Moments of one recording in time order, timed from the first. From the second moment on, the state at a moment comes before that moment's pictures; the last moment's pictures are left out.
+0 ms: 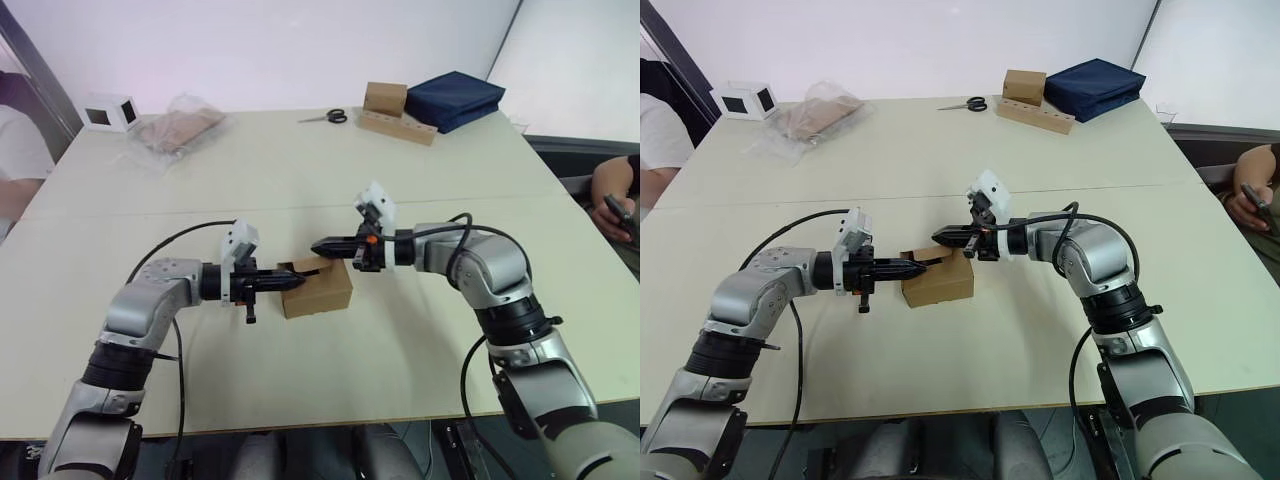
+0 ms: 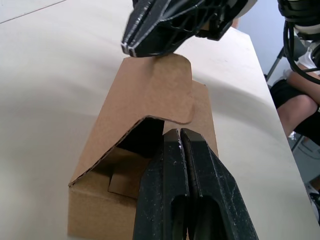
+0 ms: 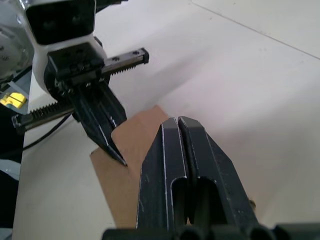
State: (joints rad) left arm -0.49 0.56 -0.07 0.00 -0.49 0.62 -1.17; right arm -0.76 -0.45 0.20 0.00 0.52 0.88 0.89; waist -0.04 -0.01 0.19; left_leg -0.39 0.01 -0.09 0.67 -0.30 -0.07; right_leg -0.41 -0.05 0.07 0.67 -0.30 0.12
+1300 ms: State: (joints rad) left arm -0.63 0.54 -0.10 0.17 -0.46 0.59 -1.13; right arm -0.68 -0.45 0.22 -0.08 0.48 0.87 0.87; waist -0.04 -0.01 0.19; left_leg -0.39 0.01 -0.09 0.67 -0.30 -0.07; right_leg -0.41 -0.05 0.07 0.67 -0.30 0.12
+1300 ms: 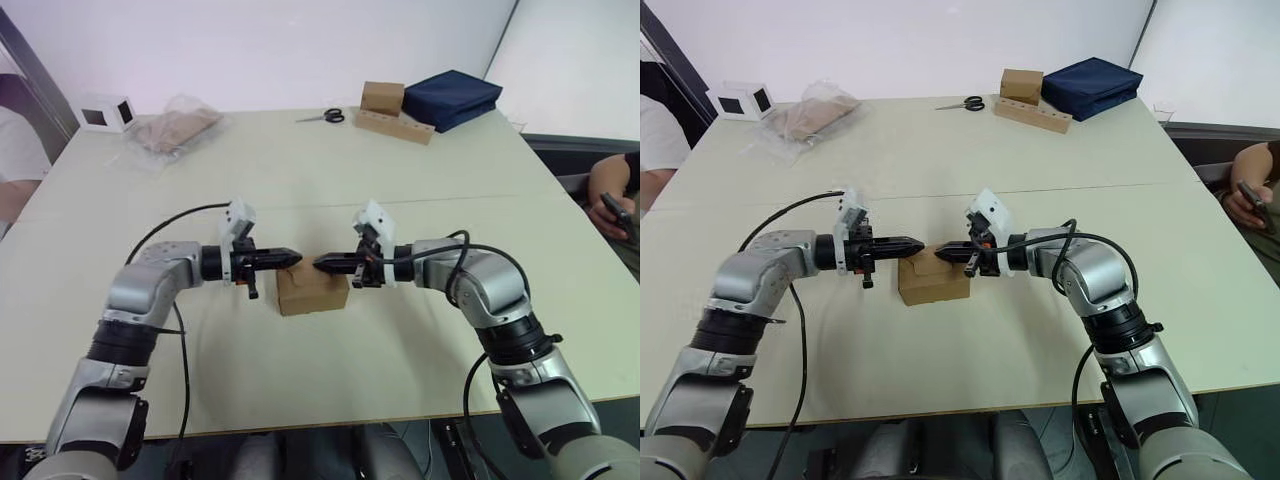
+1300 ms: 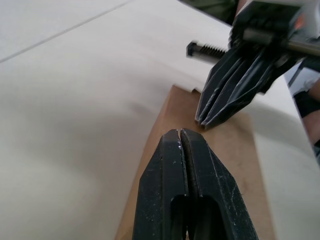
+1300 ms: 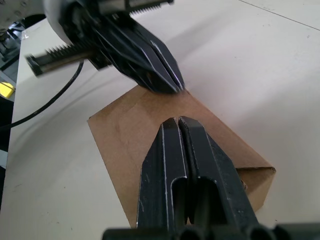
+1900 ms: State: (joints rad) left arm -0.68 0.49 -0.10 0.25 -0.42 0.53 -1.14; right arm -0.59 -0.46 0.19 -0.28 0.52 0.94 0.79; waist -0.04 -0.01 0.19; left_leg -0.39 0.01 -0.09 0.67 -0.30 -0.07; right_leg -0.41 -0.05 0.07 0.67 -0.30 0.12
